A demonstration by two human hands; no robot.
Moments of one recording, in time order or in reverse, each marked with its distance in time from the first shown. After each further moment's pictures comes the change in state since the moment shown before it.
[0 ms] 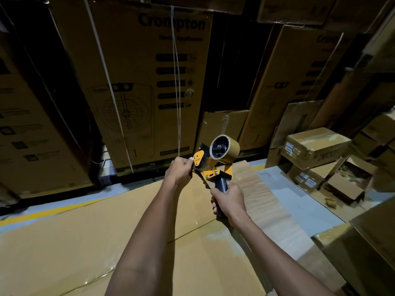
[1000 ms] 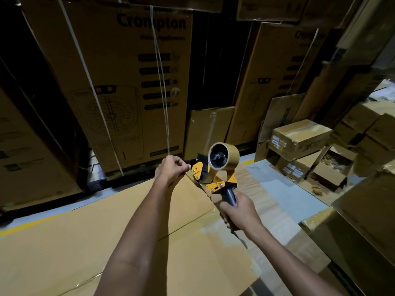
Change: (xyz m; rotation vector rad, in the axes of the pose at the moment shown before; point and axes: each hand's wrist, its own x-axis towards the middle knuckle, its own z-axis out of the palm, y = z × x) left_hand -0.017 0.010 -0.001 0.185 0.002 0.090; right_hand -0.049 0.019 -0.065 -0.187 -0.074 0.003
